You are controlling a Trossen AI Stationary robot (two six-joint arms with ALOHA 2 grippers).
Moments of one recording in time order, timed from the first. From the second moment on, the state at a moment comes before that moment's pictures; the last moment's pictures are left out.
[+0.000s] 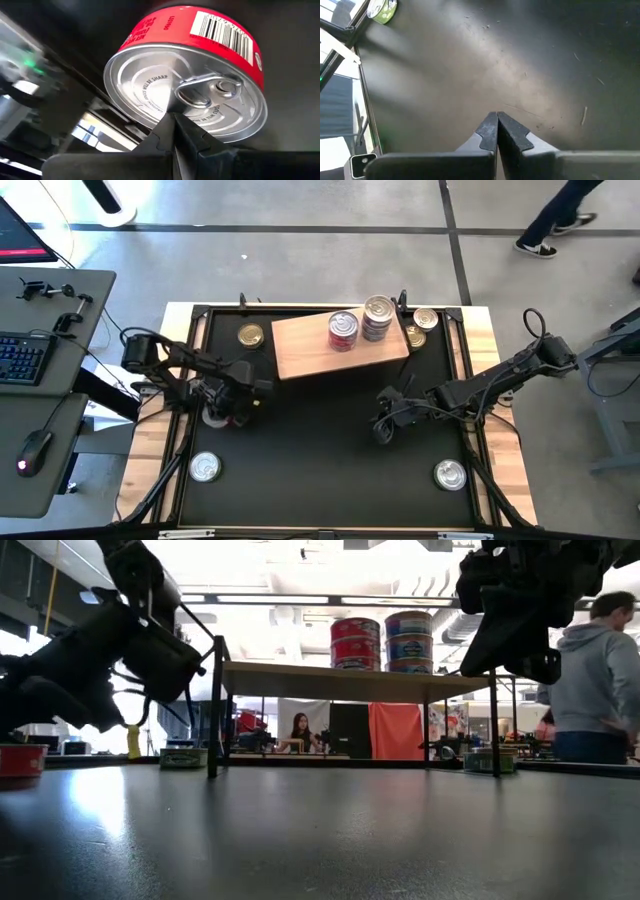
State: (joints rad) left arm 0.05 1.66 0.74 -1.25 0.27 -0.88; right arm 0.34 1.26 0.69 -0.22 0.21 1.01
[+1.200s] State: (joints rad) left arm -0.29 1.65 0.76 -0.98 0.55 -1.21; right arm 0.06 1.52 0.91 -0.07 0.41 0.89
